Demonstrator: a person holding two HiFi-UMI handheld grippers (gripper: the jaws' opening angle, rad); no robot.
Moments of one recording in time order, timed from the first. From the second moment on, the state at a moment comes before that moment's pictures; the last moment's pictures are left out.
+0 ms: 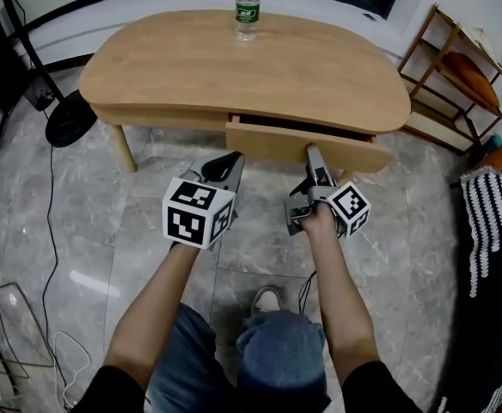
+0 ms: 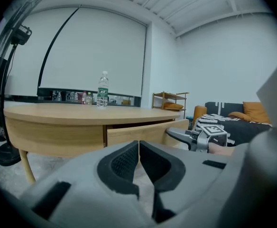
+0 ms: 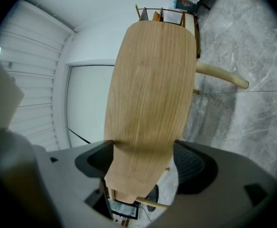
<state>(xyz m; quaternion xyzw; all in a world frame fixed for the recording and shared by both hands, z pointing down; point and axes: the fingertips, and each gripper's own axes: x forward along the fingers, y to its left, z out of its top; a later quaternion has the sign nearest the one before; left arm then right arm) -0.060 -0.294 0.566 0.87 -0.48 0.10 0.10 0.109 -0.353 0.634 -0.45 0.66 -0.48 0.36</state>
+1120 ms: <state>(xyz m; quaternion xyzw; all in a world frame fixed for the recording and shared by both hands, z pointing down) -0.057 -0.340 0.572 0.86 -0.48 0.10 0.10 0.110 -0.415 0.634 -0.45 0.66 -0.48 0.36</state>
